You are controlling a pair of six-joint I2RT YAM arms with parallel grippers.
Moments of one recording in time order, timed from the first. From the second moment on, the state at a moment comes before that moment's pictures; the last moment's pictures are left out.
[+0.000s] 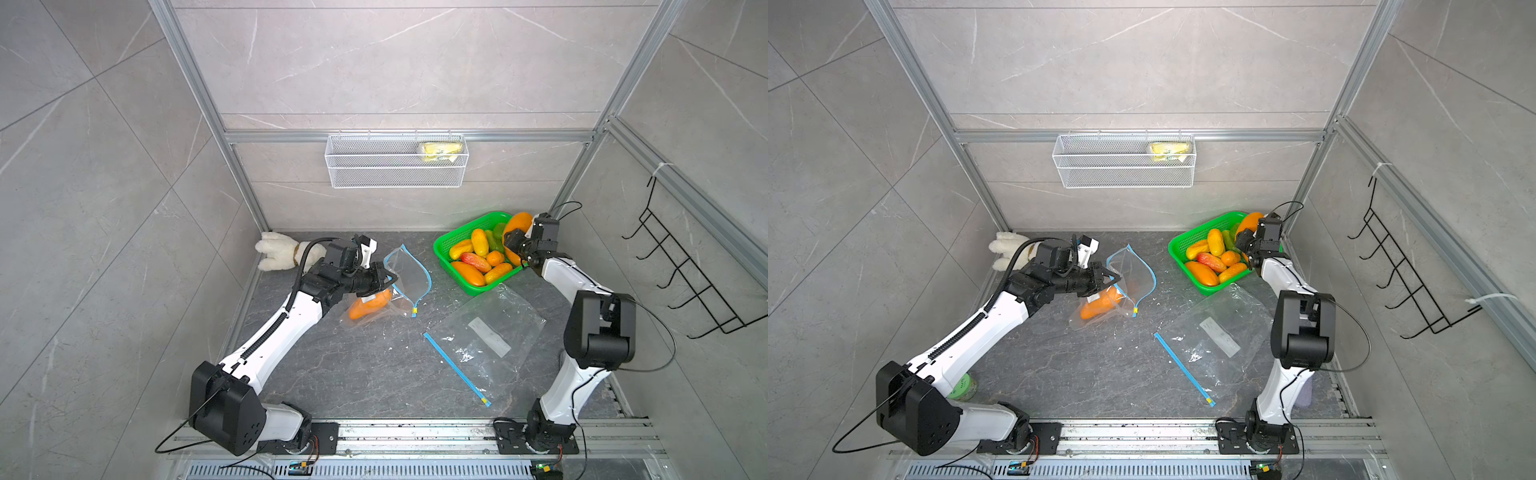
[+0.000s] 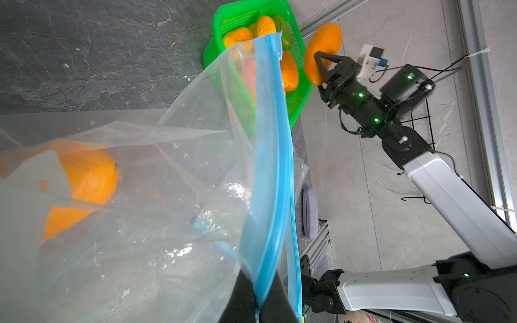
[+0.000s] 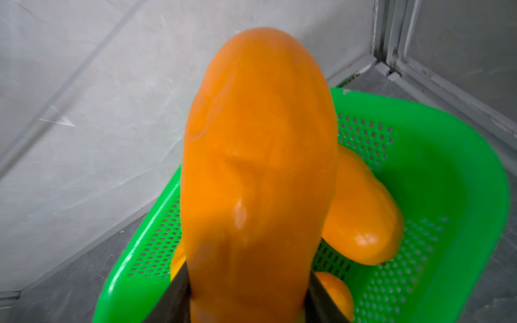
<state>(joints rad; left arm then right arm) -0.47 1.37 1.20 -0.43 0.54 -0.71 -0.11 1.82 1.36 -0.03 -0.12 0.50</state>
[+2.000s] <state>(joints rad) -0.46 1.38 1.31 -0.50 0.54 -0.74 0.60 1.57 0.92 0.42 -0.44 0.24</state>
